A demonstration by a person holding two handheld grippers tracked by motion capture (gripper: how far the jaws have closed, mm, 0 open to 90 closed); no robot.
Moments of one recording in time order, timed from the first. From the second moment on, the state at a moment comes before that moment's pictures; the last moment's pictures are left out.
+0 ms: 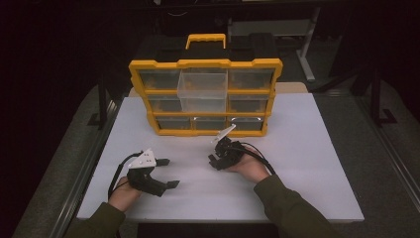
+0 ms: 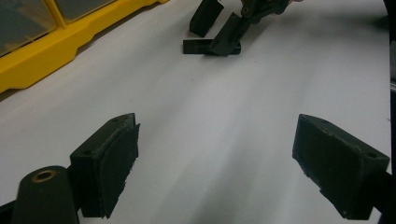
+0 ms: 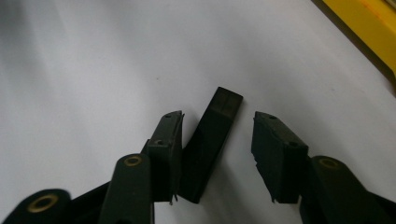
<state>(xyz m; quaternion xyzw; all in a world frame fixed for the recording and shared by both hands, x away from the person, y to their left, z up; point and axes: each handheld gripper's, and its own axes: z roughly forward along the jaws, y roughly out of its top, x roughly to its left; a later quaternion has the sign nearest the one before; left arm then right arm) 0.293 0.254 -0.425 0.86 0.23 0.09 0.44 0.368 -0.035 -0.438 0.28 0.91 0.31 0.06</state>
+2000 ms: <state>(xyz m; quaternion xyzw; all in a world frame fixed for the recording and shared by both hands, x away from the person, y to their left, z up) 0.293 0.254 -0.425 0.86 0.23 0.09 0.44 0.365 -0.068 -0.397 0.23 0.92 0.30 0.03</state>
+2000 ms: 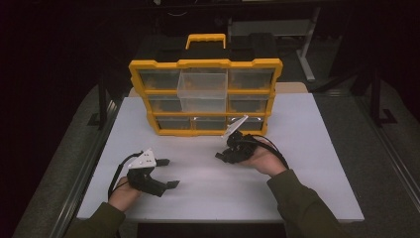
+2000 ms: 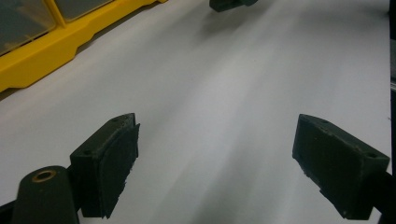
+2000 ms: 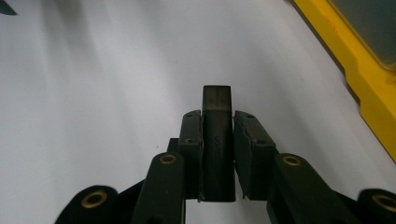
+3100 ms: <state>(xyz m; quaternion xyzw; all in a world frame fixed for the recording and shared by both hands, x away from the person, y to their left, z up) 0.294 0.254 -0.426 0.86 0.24 0.09 0.44 0.366 -0.106 -0.326 0.22 0.92 0.32 0.04</state>
